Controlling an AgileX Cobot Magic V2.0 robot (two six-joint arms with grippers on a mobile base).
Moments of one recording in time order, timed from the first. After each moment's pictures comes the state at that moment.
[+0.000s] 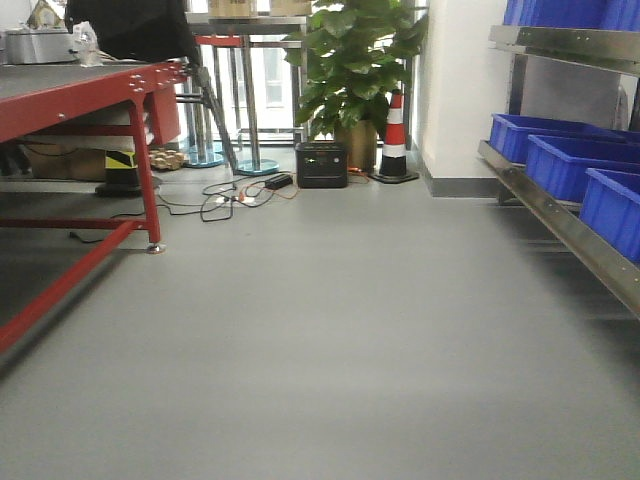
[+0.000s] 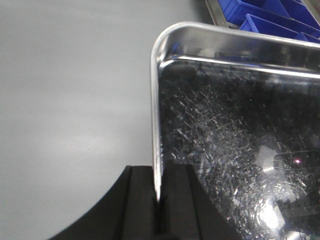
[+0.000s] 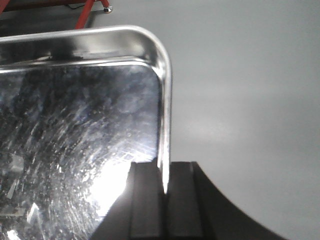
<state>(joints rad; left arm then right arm) -0.58 1.37 -1.72 0.28 1.02 -0.61 0.58 1.42 -1.82 -0.27 1.18 0.63</state>
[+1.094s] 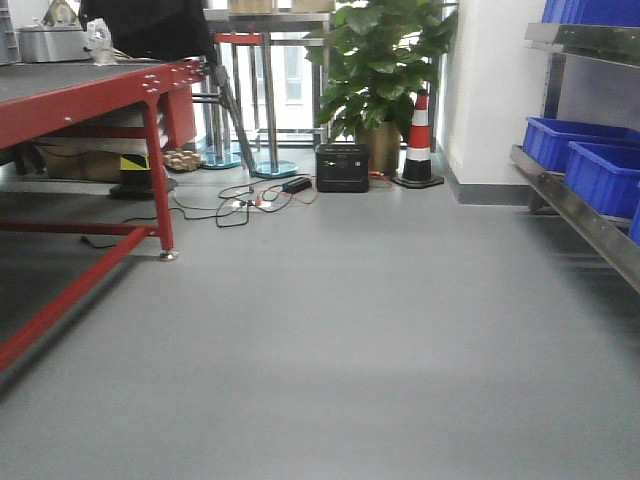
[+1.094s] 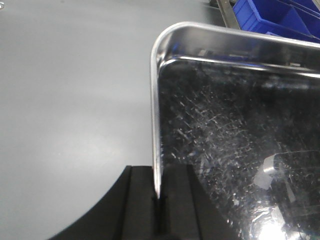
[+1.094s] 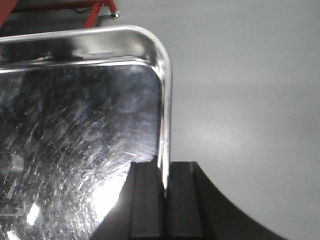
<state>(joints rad) -0.58 1.37 -1.72 0.28 1.02 -0.61 0.58 1.42 -1.82 -0.27 1.18 0.63</state>
